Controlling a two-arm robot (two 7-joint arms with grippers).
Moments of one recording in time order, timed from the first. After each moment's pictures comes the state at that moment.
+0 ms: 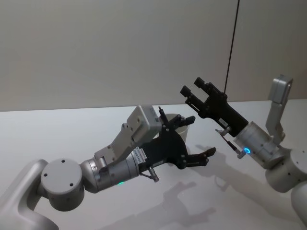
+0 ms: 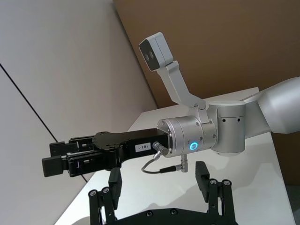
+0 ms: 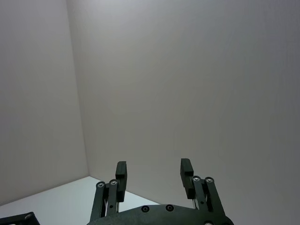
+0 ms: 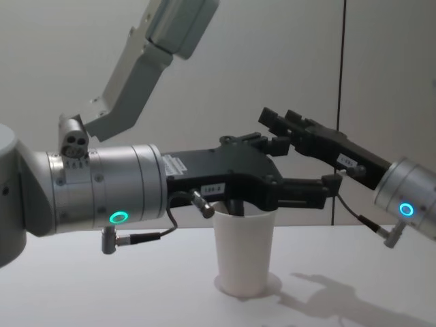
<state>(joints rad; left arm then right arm) -0.40 0.26 0.38 -1.44 -0.11 -0.08 -0.75 0.71 0.08 -0.31 -0.65 0.66 -0.46 0.90</state>
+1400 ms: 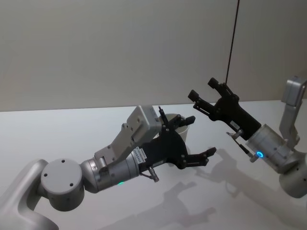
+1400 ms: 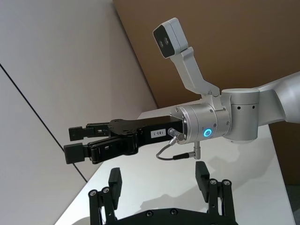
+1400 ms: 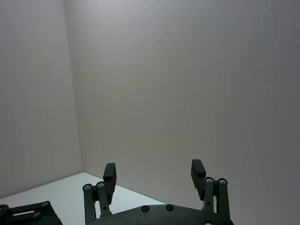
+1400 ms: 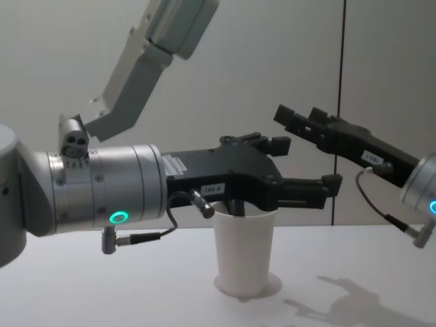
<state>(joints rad) -0.40 0.26 0.38 -1.44 -0.11 -0.08 -0.75 0.60 0.14 -0.28 -0.87 0.61 -0.38 0.82</state>
